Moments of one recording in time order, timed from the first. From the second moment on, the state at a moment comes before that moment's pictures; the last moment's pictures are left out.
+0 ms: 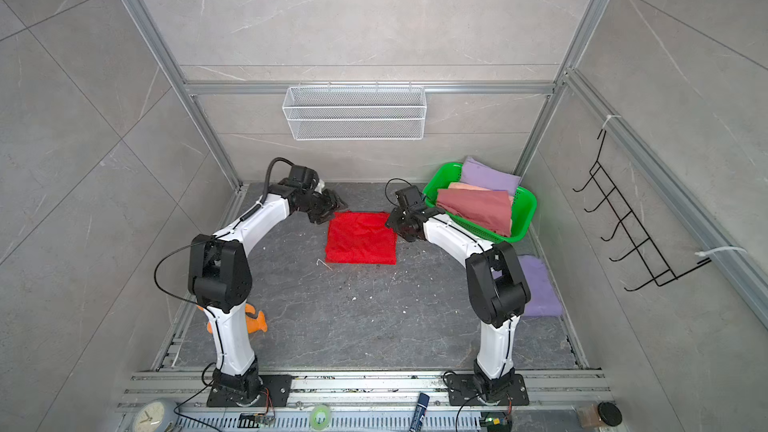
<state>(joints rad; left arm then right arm) -0.34 2.01 1.73 -0.65 0.44 -0.69 0.45 1.89 1.43 -0.44 -0.06 0.90</state>
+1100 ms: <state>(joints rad) -0.45 2.69 2.31 -0.23 0.47 -1.20 0.43 1.24 1.06 -0.78 0.16 0.91</state>
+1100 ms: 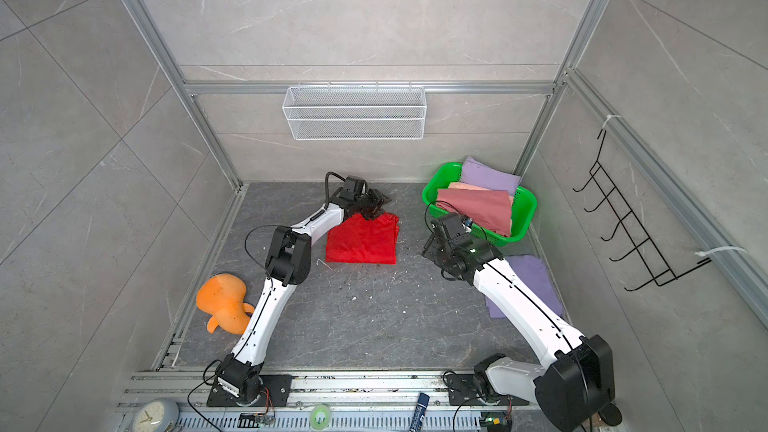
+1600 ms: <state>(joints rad) -0.19 1.93 1.65 -0.53 0.45 -0.80 0.43 1.29 0.87 -0.48 0.00 1.08</state>
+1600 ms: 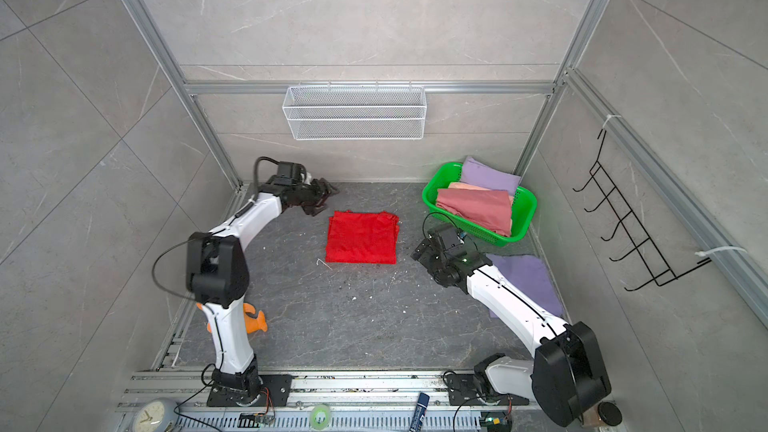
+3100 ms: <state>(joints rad) -0.16 1.99 1.18 -0.44 0.72 -0.85 0.59 1.39 0.72 -0.03 -0.04 1.41</state>
